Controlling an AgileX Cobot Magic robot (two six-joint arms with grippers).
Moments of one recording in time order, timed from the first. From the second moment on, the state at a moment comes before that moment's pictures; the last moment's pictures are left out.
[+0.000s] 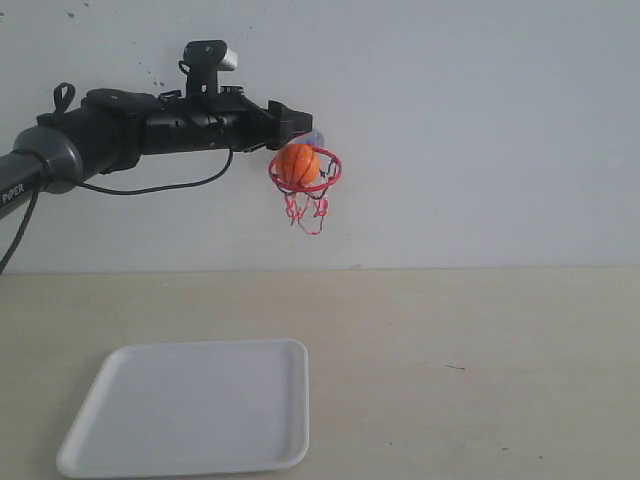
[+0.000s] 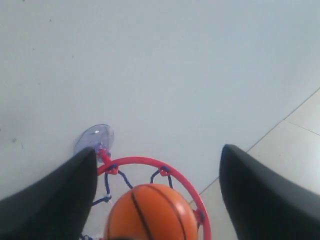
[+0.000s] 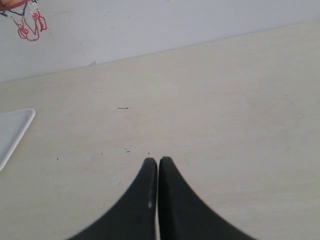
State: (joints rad) left arm -0.23 2.48 -2.43 -1.28 0.61 1.21; right arm 0.15 0.01 0.00 -0.13 0.34 0.37
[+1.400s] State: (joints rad) left arm -0.06 2.21 -1.98 -0.71 1.21 0.48; right arm 0.15 0.01 0.00 -0.13 0.34 0.37
